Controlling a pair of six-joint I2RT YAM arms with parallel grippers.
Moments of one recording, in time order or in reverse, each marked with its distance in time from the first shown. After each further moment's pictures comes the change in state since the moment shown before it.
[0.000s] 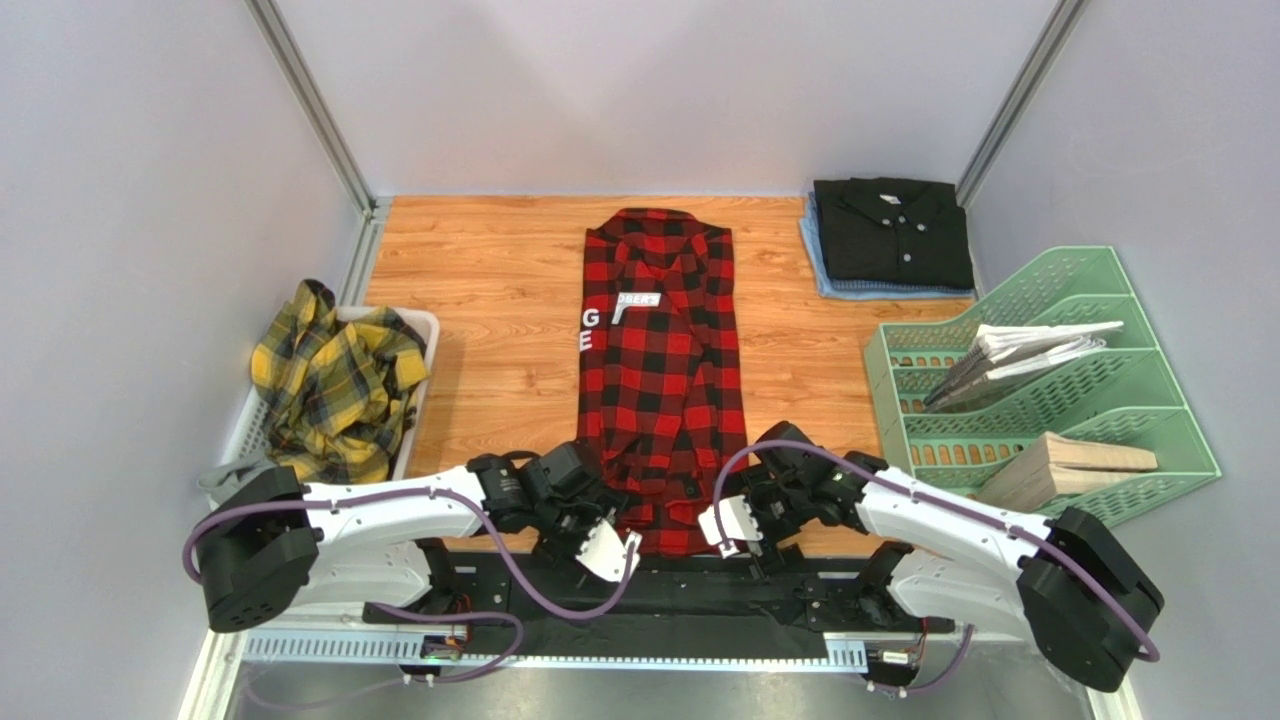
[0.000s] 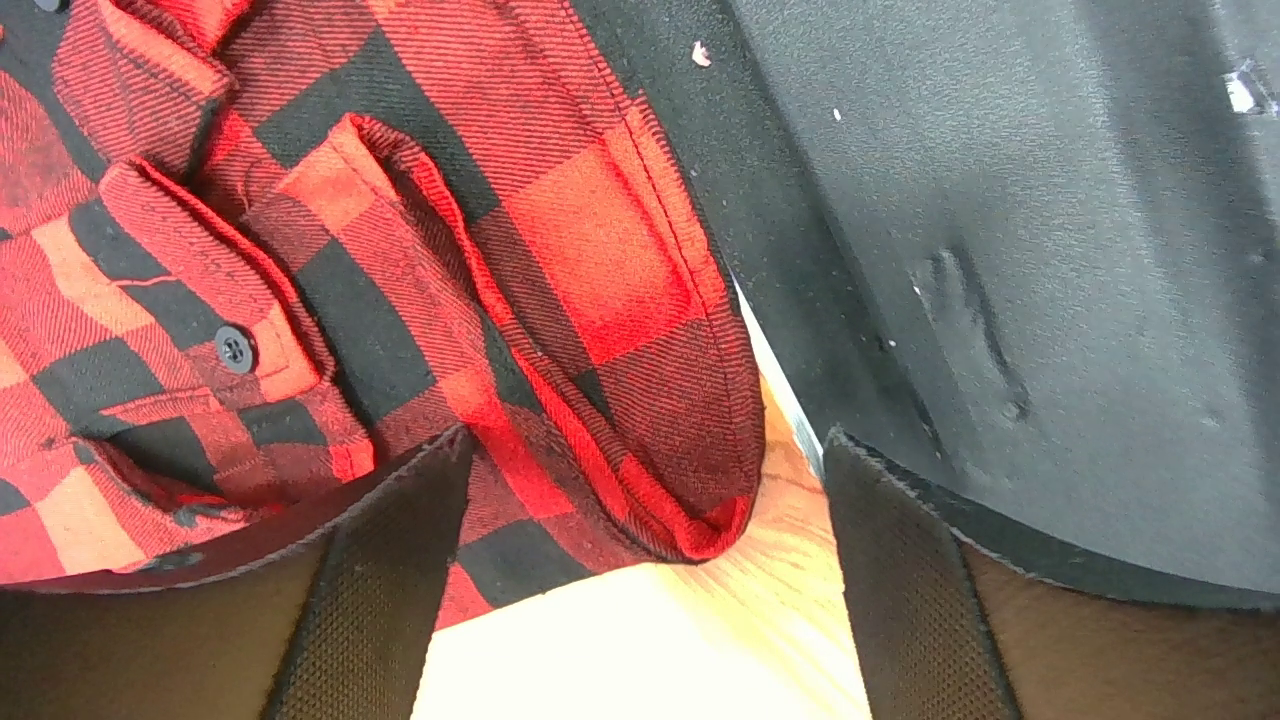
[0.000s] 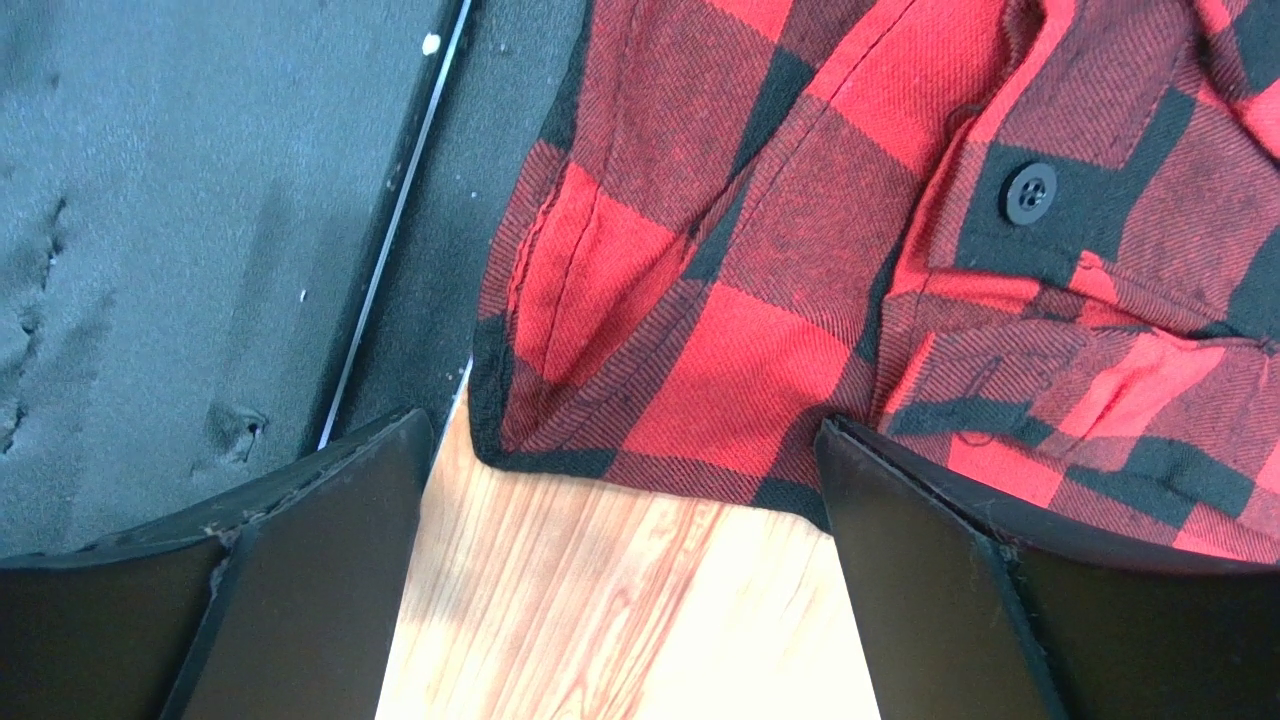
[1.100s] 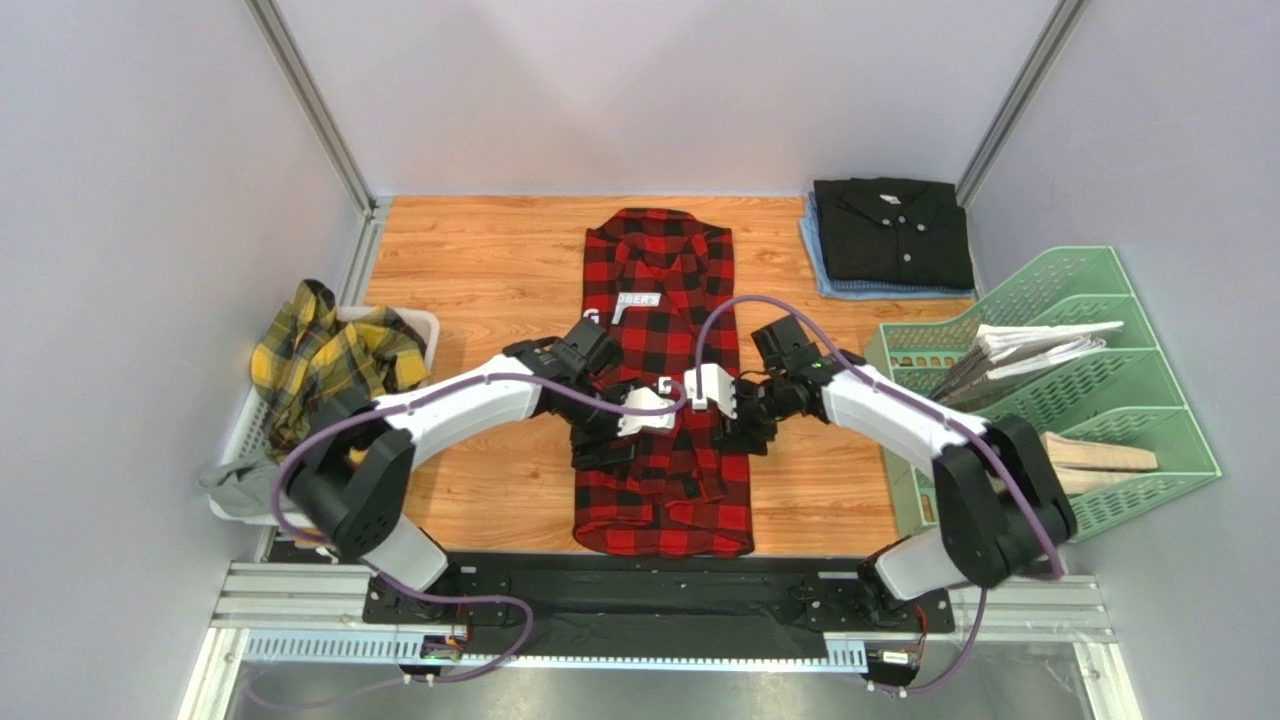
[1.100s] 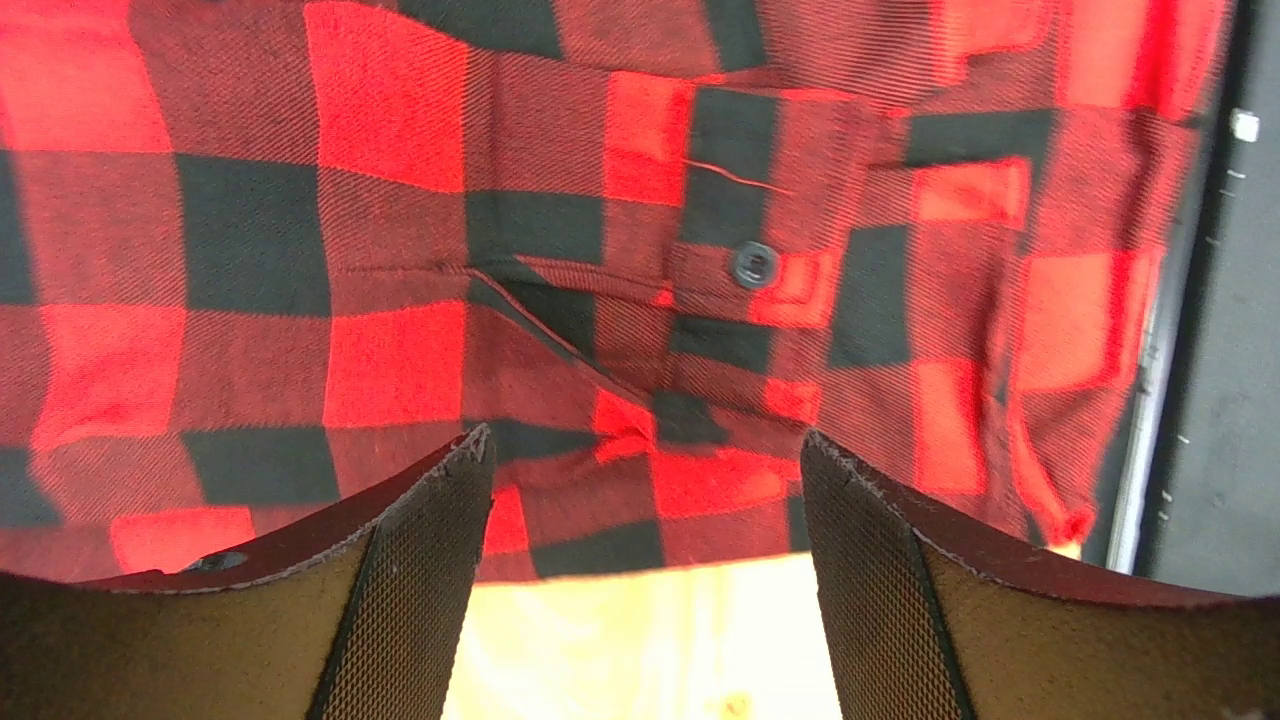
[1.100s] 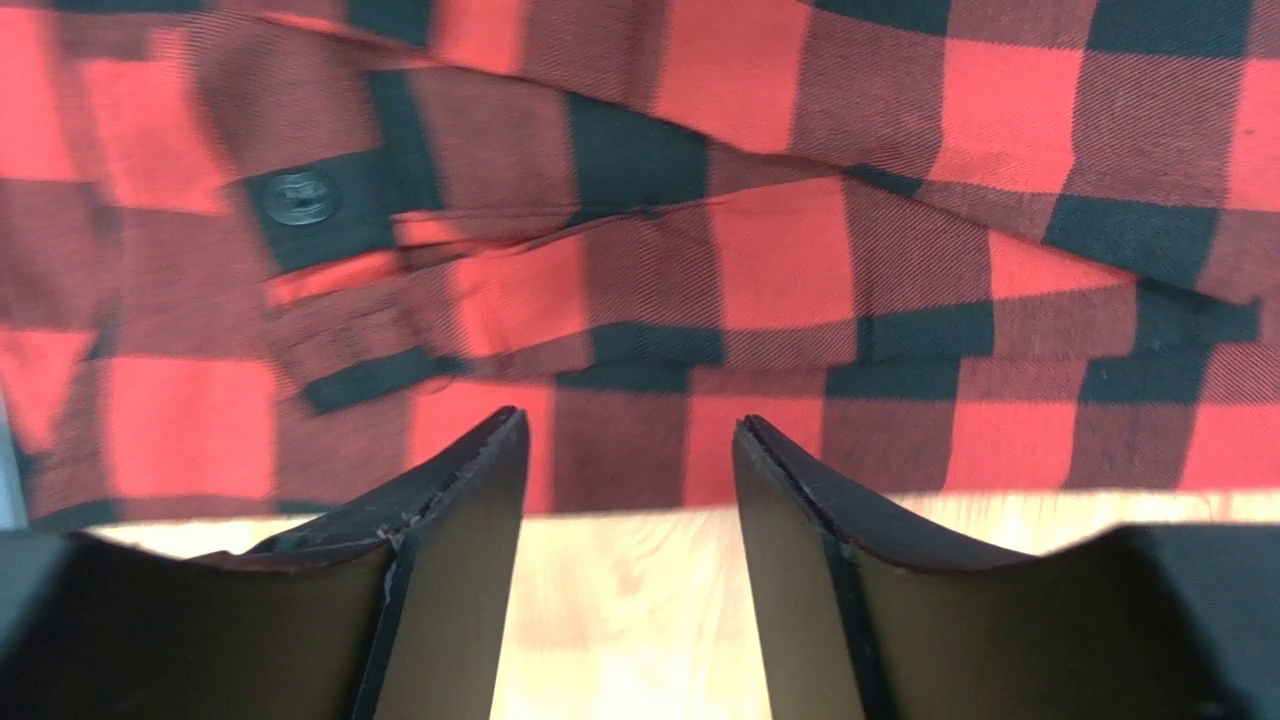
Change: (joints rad) left arm 0.357 0.391 0.516 -0.224 0.187 -0.183; right arm -0.308 0.391 0.445 -0.024 -0.101 0.152
